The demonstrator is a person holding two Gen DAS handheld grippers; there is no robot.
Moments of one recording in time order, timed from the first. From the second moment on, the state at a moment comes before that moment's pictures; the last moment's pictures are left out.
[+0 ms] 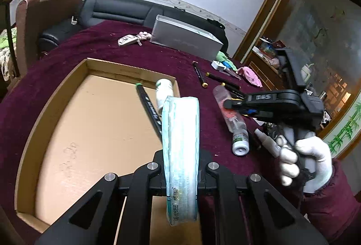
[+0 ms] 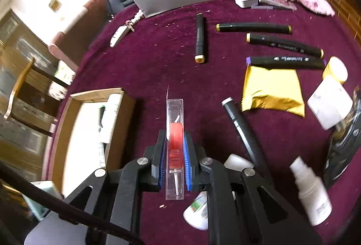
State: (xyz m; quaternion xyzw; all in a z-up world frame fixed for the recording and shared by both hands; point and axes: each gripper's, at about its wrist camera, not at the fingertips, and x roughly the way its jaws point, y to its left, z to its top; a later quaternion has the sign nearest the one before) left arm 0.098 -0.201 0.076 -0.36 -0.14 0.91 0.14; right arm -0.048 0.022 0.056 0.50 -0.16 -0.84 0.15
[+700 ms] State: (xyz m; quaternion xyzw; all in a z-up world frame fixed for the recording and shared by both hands) left arm -0.017 -0.269 0.052 -0.43 -0.12 0.89 0.05; right arm -0.065 -0.120 0.051 0.54 -0.17 -0.78 0.26
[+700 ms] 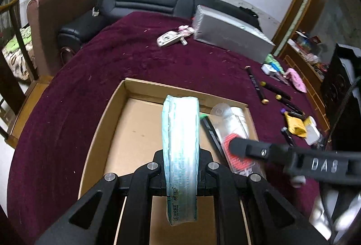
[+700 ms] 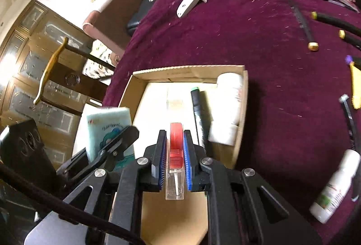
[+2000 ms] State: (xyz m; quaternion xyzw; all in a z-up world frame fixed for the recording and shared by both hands) left arm -0.029 -0.296 0.058 -0.43 -0.21 0.87 0.06; right arm -0.080 -0.092 0.065 0.49 -0.18 -0.83 0.21
